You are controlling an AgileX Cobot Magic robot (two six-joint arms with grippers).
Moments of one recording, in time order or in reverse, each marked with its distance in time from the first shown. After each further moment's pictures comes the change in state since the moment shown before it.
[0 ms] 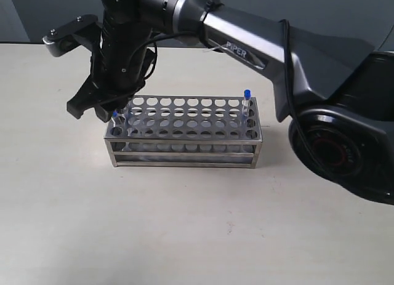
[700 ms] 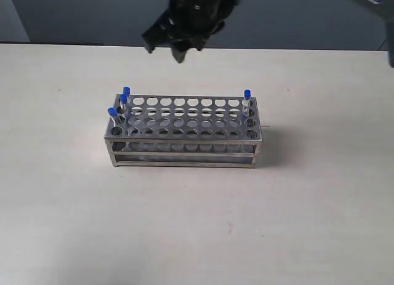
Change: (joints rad) left arm 0.000 0.000 0.000 0.000 0.000 0.000; right arm -0.163 -0.252 0.209 -0.257 -0.002 0.206
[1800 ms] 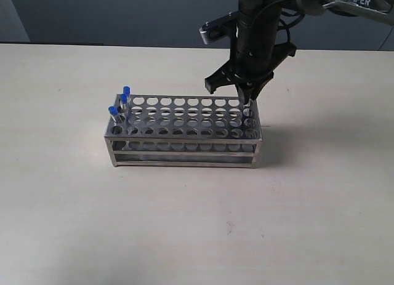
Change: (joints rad) left arm 0.000 0.000 0.000 0.000 0.000 0.000; right arm -0.168 0.027 0.265 -0.004 0.009 0.033
